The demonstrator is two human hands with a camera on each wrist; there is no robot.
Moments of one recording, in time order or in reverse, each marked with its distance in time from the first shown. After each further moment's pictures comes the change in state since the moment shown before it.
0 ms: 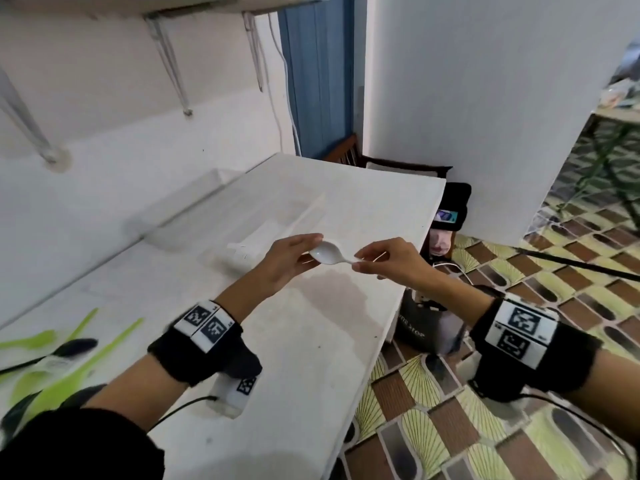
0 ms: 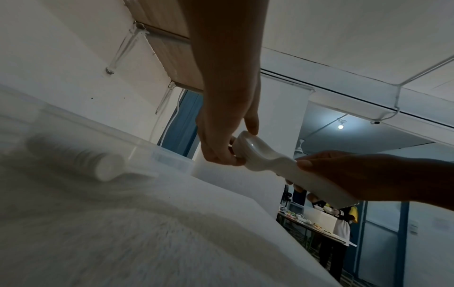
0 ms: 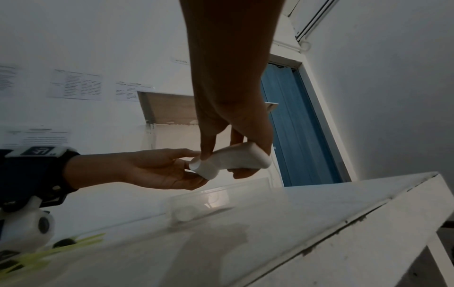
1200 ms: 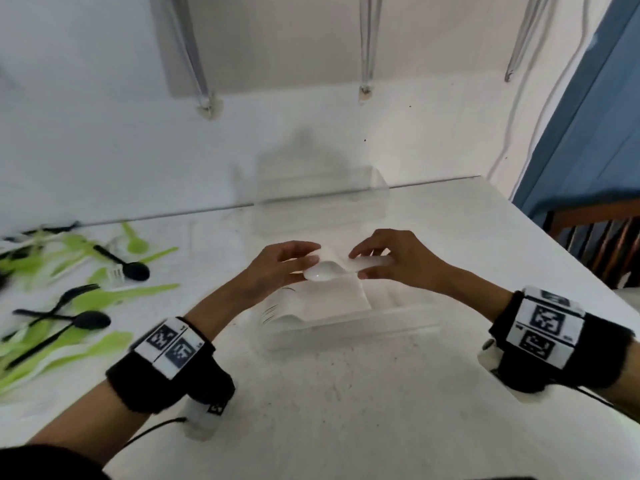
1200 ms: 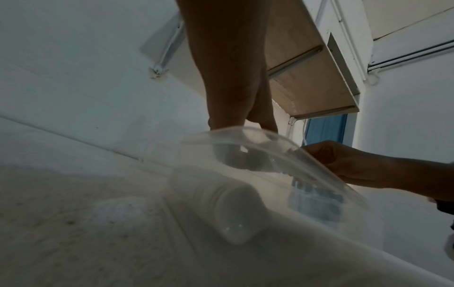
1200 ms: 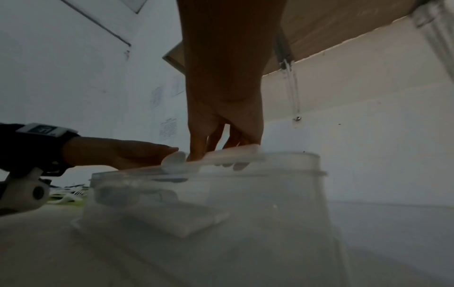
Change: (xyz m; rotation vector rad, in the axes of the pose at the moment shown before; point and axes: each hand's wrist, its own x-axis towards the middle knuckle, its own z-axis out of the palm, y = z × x) left_hand 0.104 0.010 -0.090 0.053 0.752 0.050; right_hand 0.340 -0.033 0.075 -0.185 -0.838 -0.849
